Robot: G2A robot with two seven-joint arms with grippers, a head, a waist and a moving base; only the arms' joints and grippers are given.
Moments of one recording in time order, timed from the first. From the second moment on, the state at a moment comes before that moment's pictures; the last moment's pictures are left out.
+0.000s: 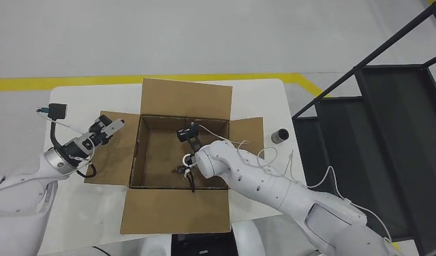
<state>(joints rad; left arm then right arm) 1.51 -0.93 -1.62 -1.75 -0.07 -0.44 -0.71 -0.87 -1.42 0.52 -1.33 -0.84 0.51 1.00</state>
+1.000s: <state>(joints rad) 1.51 -0.93 -1.62 -1.75 -0.07 -0.44 -0.71 -0.85 -1.49 0.55 -1.21 -0.82 0.48 0.96</state>
